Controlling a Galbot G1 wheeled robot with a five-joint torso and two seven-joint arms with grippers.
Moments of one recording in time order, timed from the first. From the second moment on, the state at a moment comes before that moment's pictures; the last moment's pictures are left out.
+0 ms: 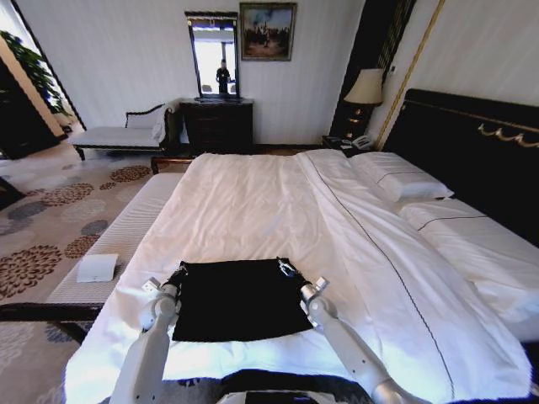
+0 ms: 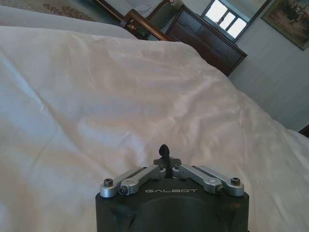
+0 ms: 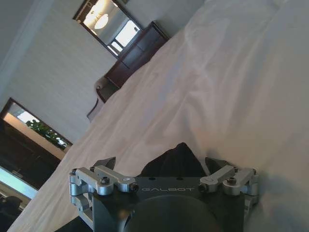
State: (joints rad) left arm 1.13 -1.37 -0.65 -1.54 -0.87 0.27 -0.16; right arm -0.90 1.28 0.11 1.13 1.14 0.05 -0.21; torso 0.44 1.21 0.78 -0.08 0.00
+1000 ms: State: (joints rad) left arm 1.15 -1.35 -0.66 -1.64 -0.92 0.27 -0.17; right arm -0.94 1.25 0.14 1.25 1.20 0.14 -0.27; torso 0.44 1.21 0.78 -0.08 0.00
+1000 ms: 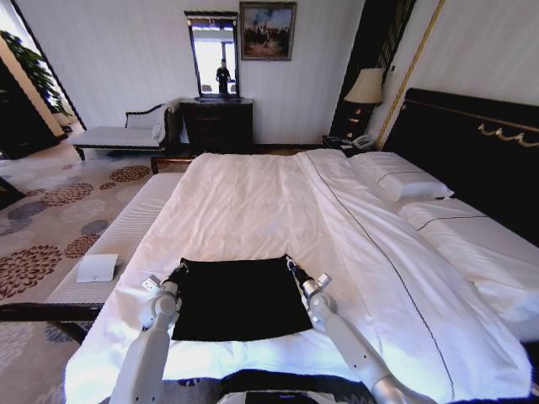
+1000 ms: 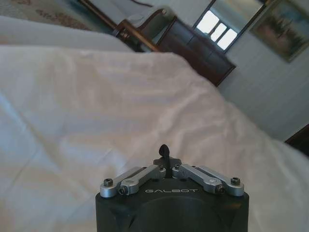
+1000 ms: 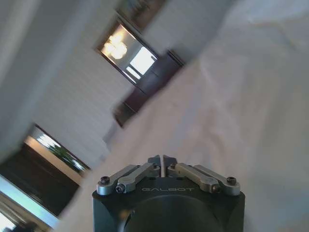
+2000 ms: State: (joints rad) left arm 1.13 -1.33 -0.65 -1.61 -0.94 0.27 -0.18; right arm -0.88 1.26 0.11 1.14 1.21 -0.04 -0.18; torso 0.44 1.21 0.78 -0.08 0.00
